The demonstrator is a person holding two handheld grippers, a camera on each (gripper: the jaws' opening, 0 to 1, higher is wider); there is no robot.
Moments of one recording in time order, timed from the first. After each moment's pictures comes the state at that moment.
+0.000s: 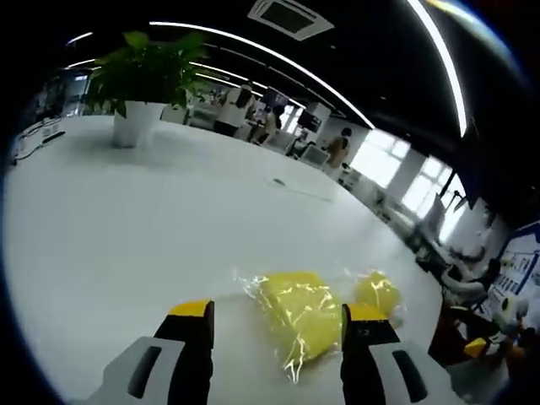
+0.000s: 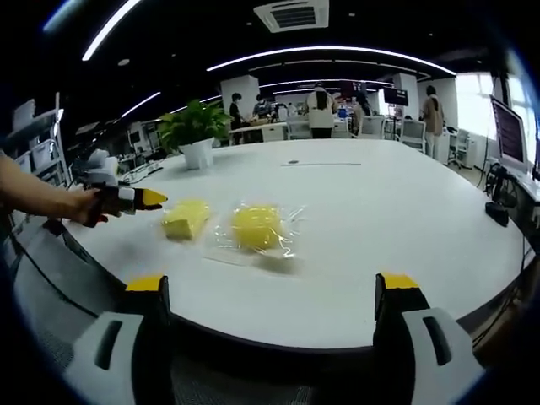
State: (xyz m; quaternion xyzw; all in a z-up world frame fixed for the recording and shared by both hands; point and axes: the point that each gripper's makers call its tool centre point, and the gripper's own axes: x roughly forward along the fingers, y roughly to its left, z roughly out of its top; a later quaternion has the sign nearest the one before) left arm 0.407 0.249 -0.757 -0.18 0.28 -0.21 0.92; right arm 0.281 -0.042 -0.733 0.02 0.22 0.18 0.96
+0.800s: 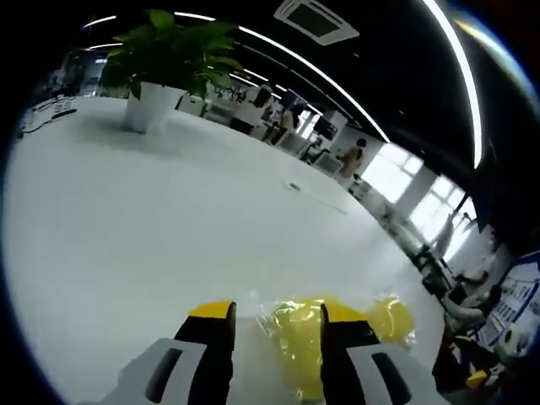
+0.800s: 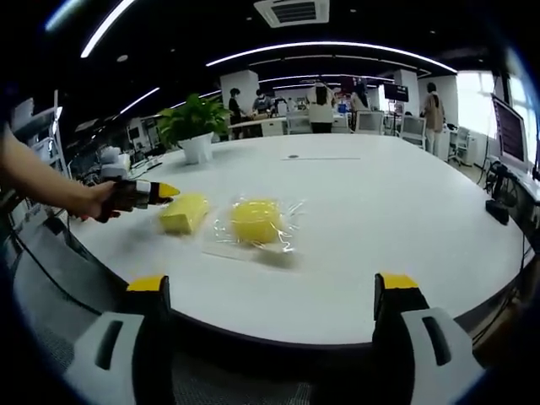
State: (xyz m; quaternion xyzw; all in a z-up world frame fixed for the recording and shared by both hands) left arm 0.441 0.249 -0.764 -0.23 0.28 -0.18 0.92; right arm 0.281 -0.043 -0.738 0.02 0.24 0.18 0.95
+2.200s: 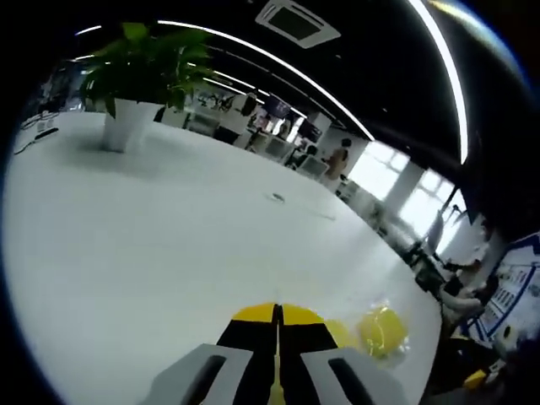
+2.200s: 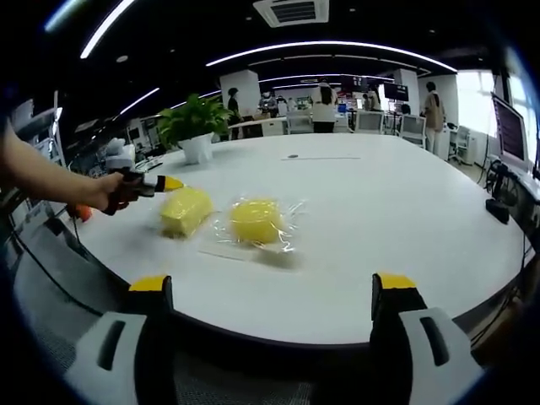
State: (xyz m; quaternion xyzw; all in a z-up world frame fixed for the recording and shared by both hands) left arm 0.460 0.234 -0.739 -0.20 0.25 -0.22 0.92; right arm 0.281 -0.043 -0.738 0.02 0.24 0.18 0.95
